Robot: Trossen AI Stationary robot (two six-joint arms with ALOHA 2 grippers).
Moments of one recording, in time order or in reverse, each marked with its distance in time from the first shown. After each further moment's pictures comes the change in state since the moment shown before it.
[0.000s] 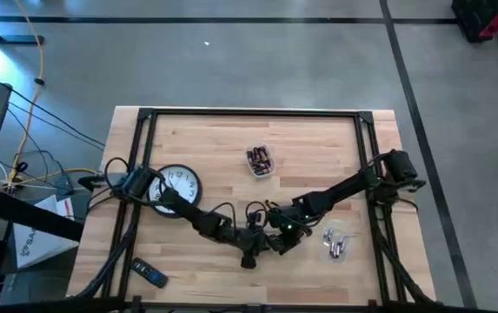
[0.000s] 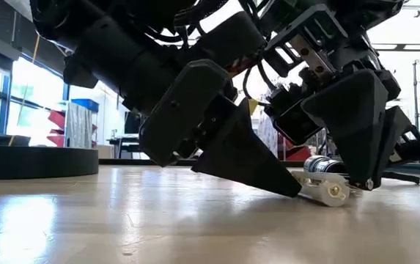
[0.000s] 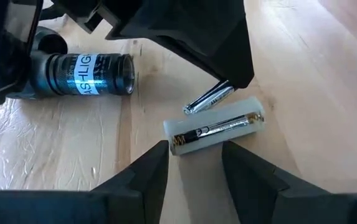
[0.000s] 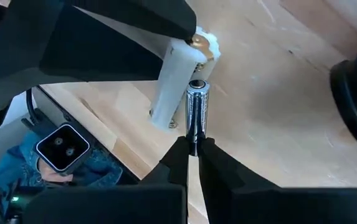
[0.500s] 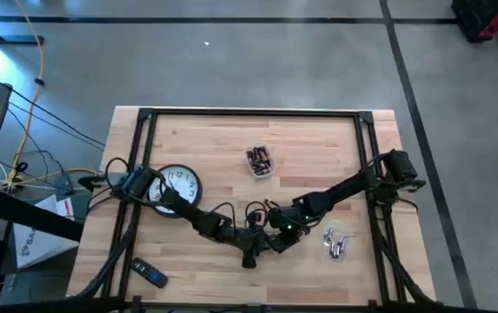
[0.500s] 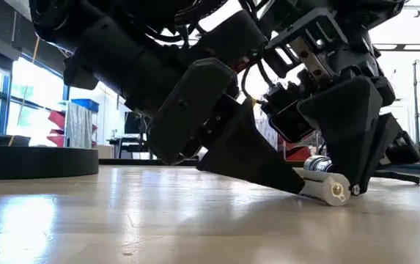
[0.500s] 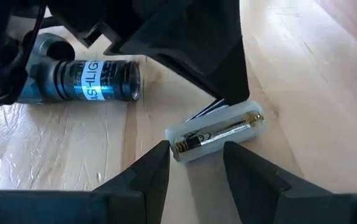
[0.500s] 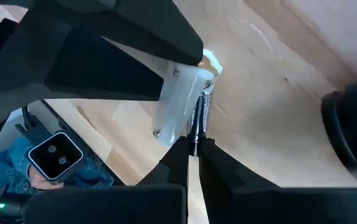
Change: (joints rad) left arm 0.000 0.006 -0.002 0.026 -0.013 0.000; right arm -0.003 0.000 -0.002 0.013 0.069 -0.049
